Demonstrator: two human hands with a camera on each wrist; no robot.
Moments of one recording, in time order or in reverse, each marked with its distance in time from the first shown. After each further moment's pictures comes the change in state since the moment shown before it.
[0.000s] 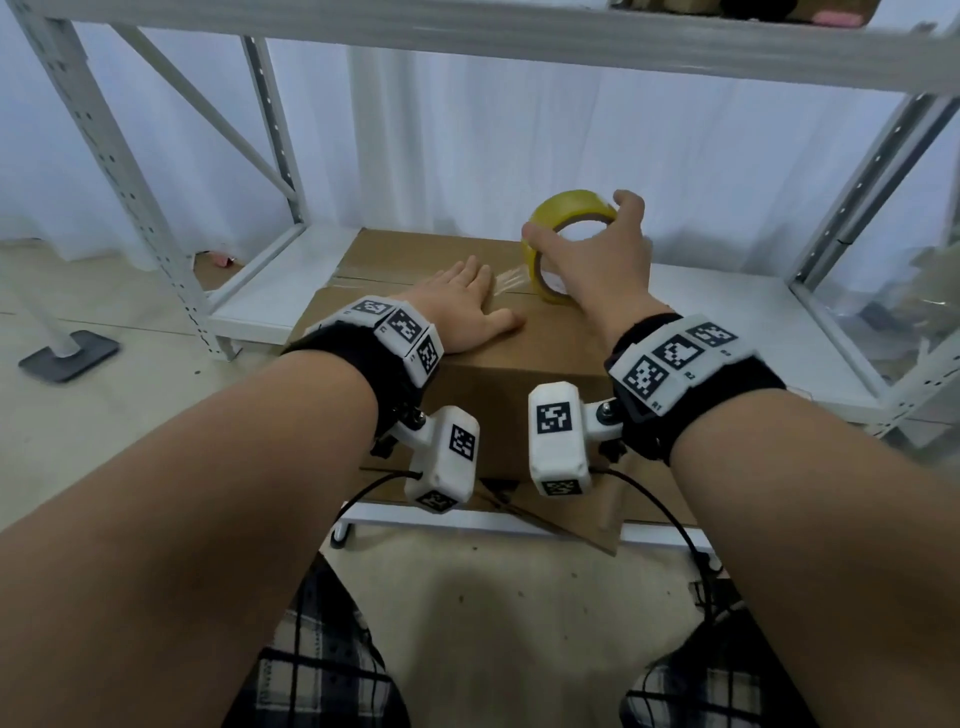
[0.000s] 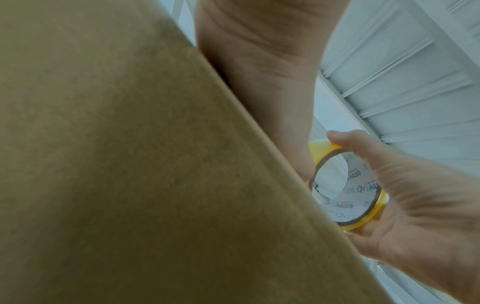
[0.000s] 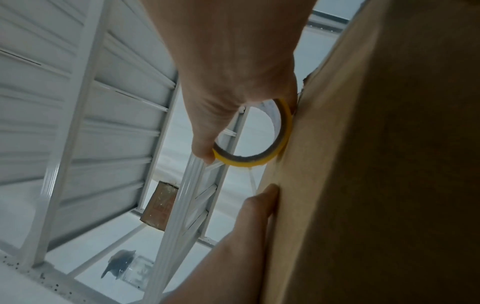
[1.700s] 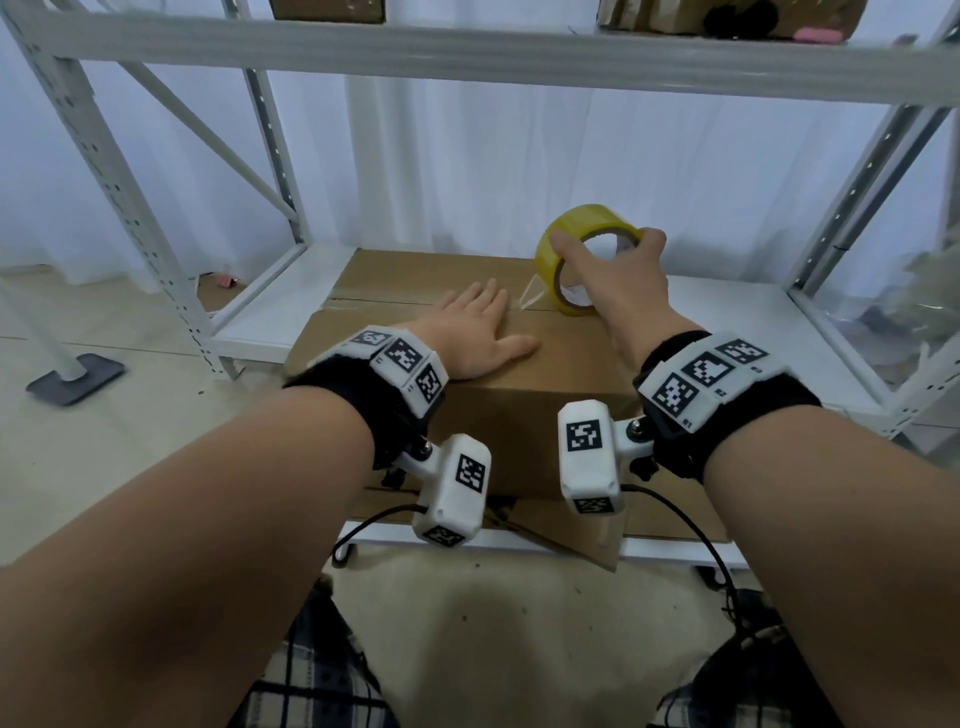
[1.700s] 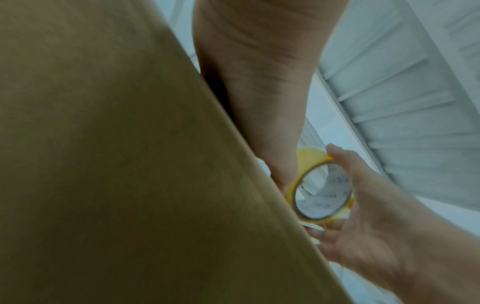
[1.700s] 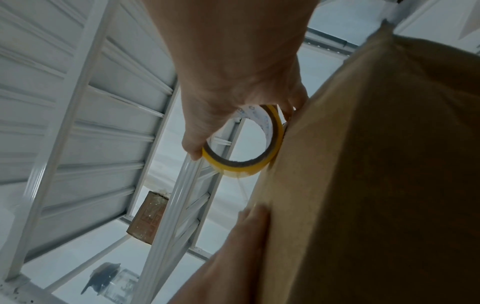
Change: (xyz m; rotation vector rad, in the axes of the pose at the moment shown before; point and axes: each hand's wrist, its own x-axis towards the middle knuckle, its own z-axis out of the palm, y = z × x) left_hand -0.009 0.021 -0.002 0.035 -0.030 0.063; right_hand 0.012 0.014 -0.022 0.044 -0.022 0.102
